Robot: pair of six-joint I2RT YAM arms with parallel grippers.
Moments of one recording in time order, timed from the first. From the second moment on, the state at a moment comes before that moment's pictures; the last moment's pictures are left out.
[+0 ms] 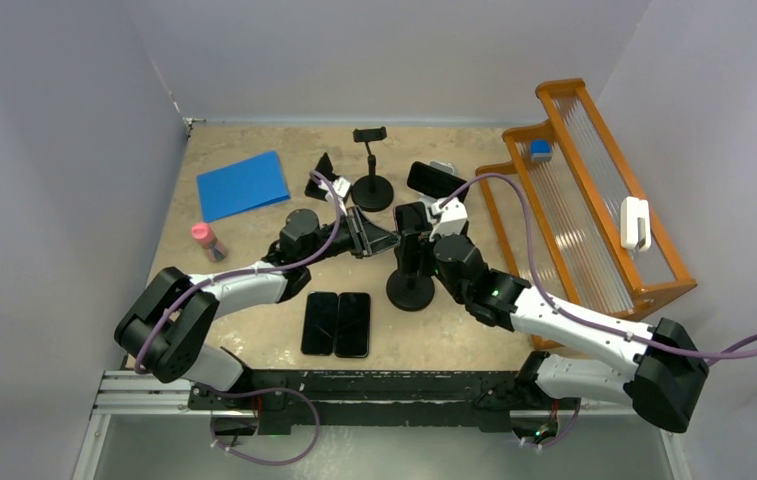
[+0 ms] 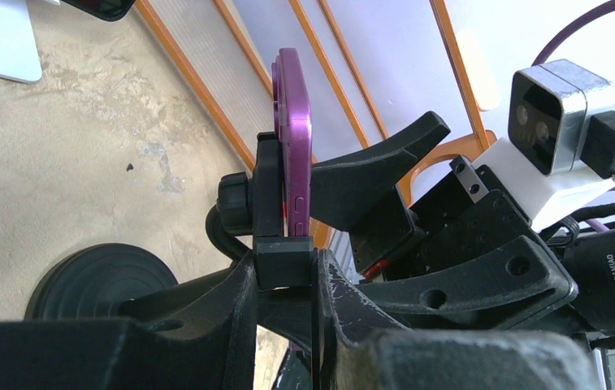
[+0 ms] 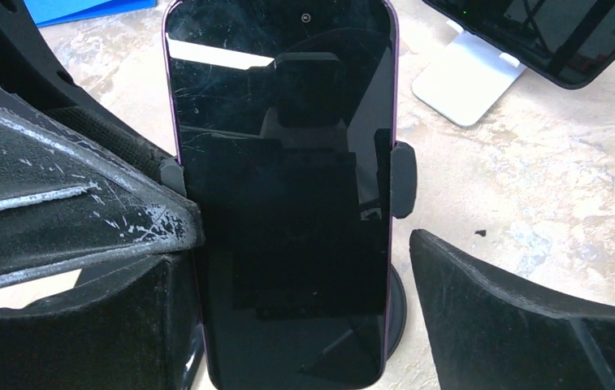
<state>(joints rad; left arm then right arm) -0.61 1.47 0.62 0.80 0.50 -0.98 0.90 1.11 0.68 0.00 0.45 0.42</state>
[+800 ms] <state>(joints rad) -0.63 1.52 0.51 1.09 0.50 -1.07 0.90 0.99 0.46 0.28 0.33 0.46</state>
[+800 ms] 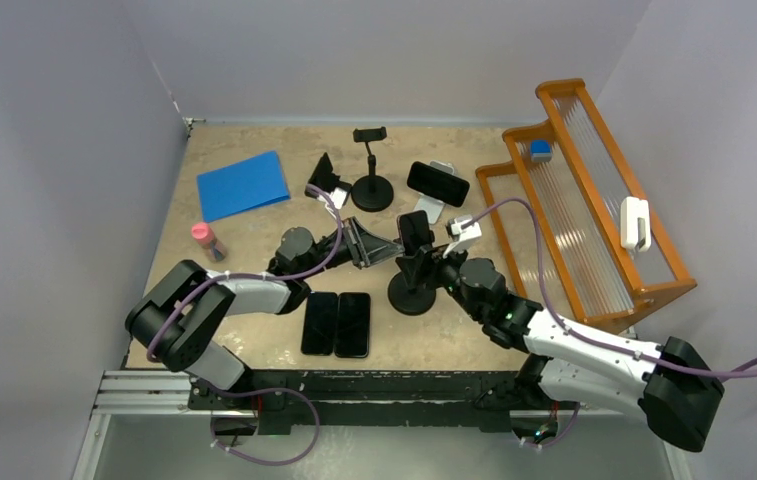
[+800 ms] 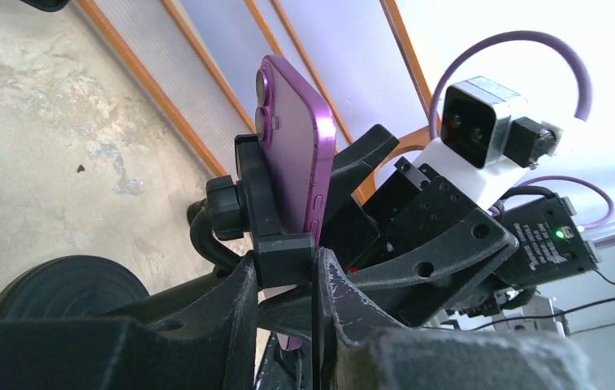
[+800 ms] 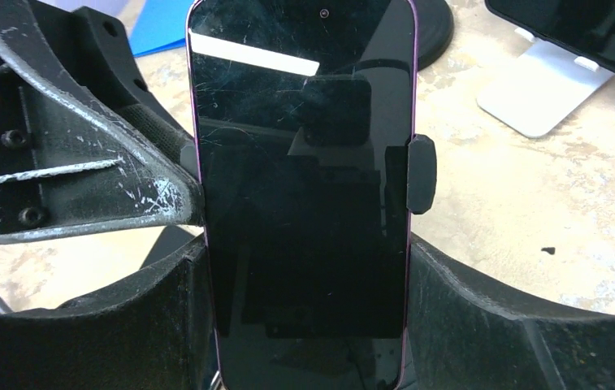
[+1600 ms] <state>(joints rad) -0.61 1.60 0.51 1.23 0.54 -1.09 0.89 0.82 0.34 0.35 0.13 0.53</state>
